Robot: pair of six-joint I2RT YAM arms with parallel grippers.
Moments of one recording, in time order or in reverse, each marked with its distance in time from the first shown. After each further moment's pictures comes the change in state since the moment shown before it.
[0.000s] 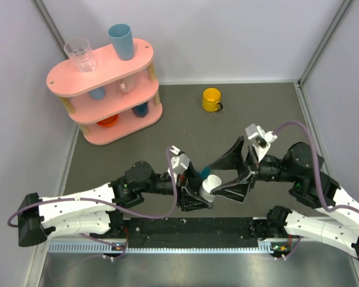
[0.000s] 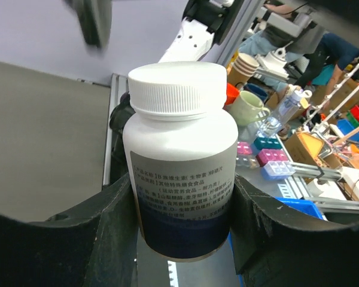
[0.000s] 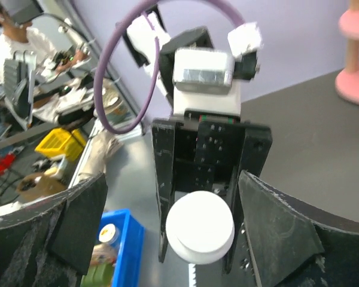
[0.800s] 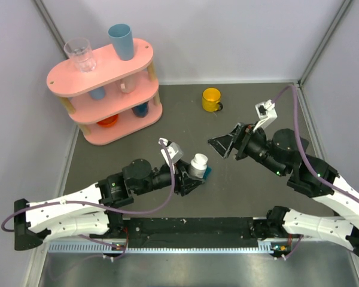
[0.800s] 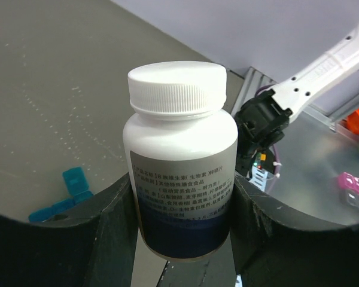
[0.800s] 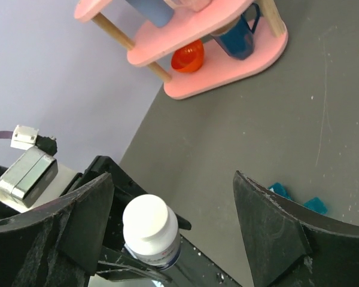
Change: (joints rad) left arm 0.000 -0.106 0.088 -0.441 -0.497 0.135; right arm 0.001 0.124 0.193 -0.293 0.799 0.228
